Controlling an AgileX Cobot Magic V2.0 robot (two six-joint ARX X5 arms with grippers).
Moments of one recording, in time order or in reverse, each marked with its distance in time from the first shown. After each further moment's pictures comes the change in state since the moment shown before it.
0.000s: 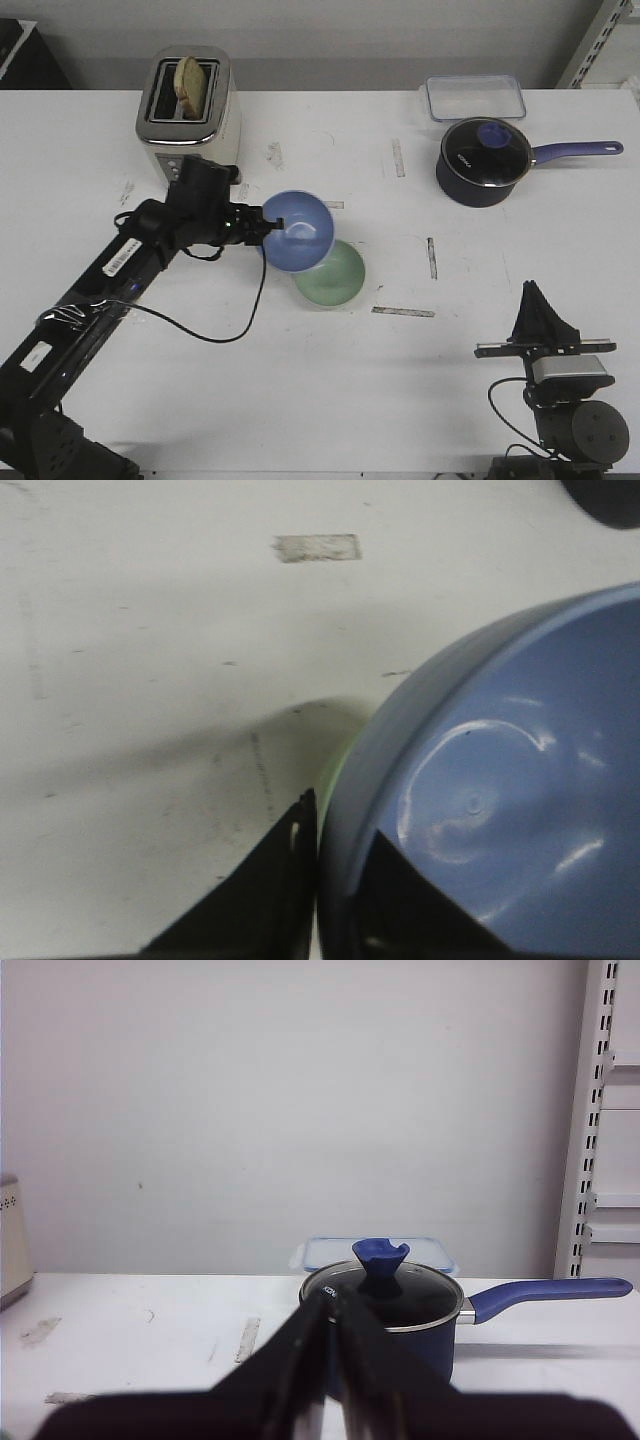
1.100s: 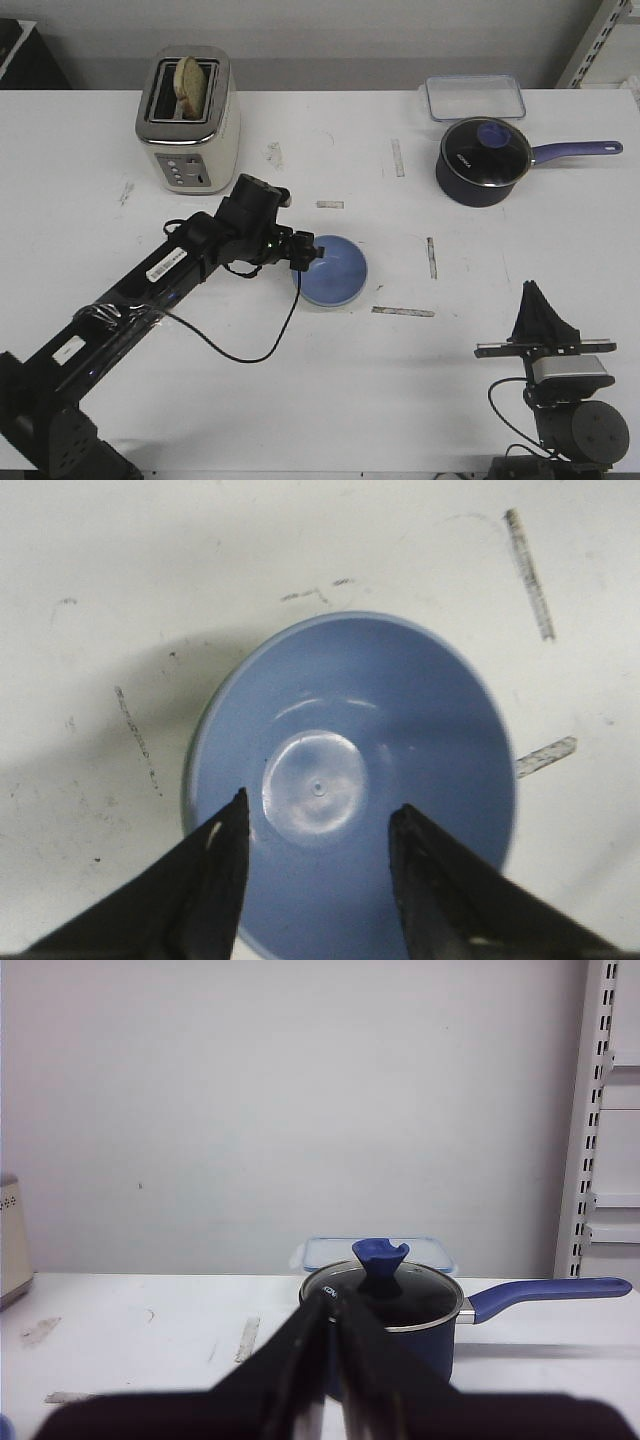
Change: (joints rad) left arm -0.130 0.030 0.000 0.006 0.001 0.000; right arm 0.000 0.000 0.000 0.000 0.000 0.000
